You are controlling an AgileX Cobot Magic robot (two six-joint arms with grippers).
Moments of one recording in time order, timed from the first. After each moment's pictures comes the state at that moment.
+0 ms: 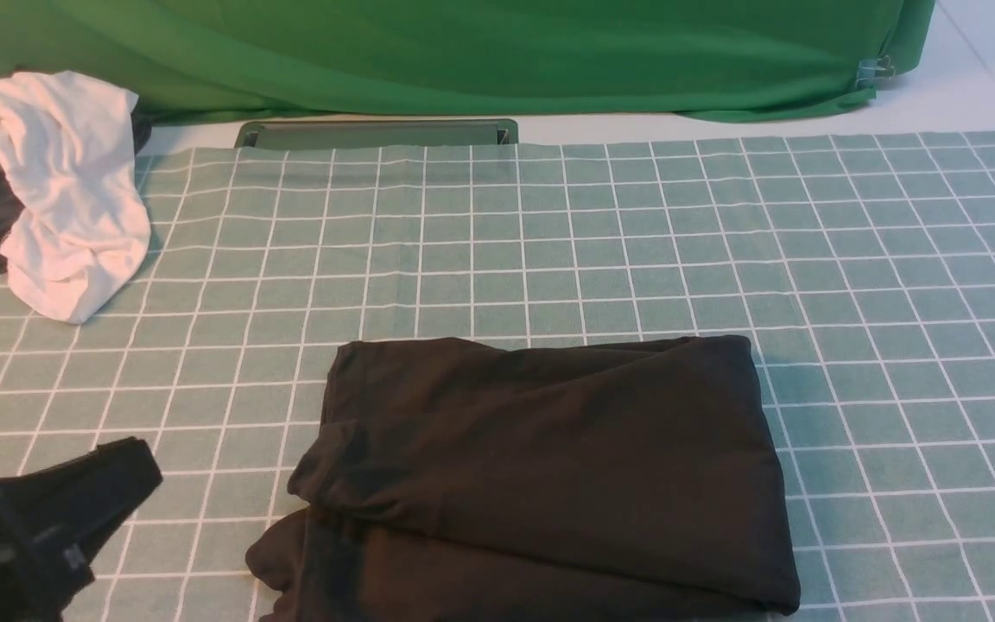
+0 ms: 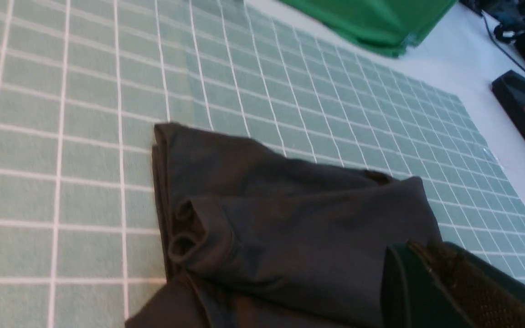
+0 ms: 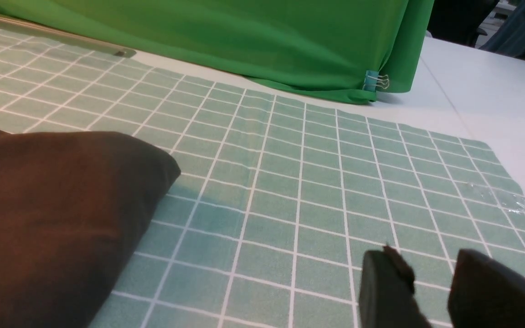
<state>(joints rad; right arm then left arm) 0.08 0.00 0.01 -0.06 0.24 -0.05 0.18 0.35 -0.44 -0.87 0.78 0.44</state>
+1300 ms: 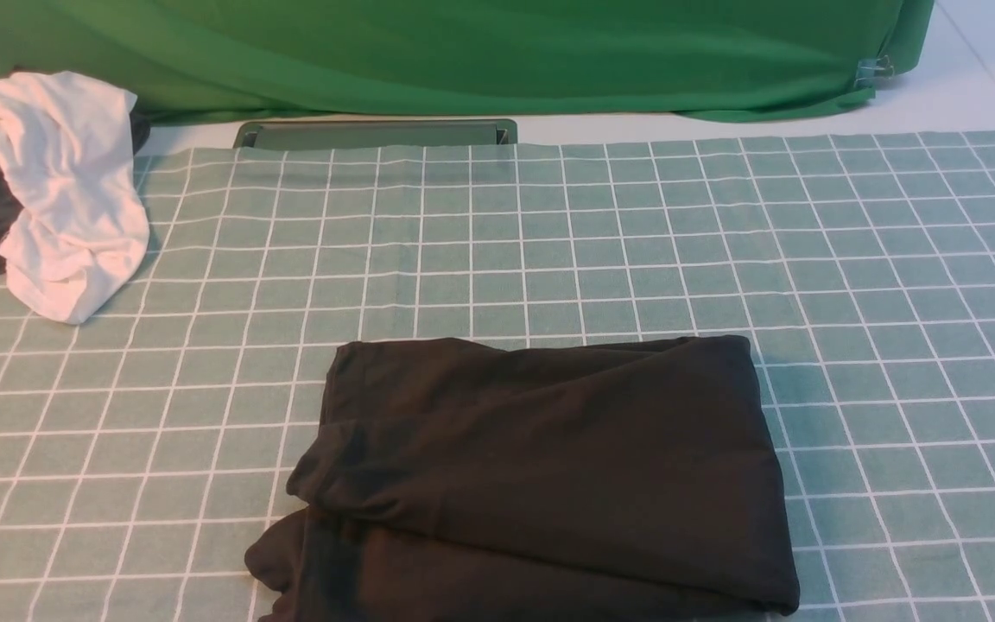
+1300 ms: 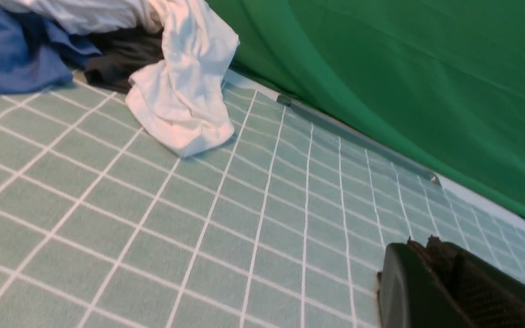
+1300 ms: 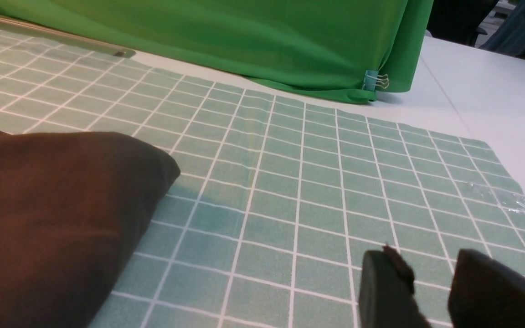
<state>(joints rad) 0.08 0.00 0.01 -0.06 0.24 -0.05 0.08 0.08 -0.08 -0.09 0.20 -0.28</state>
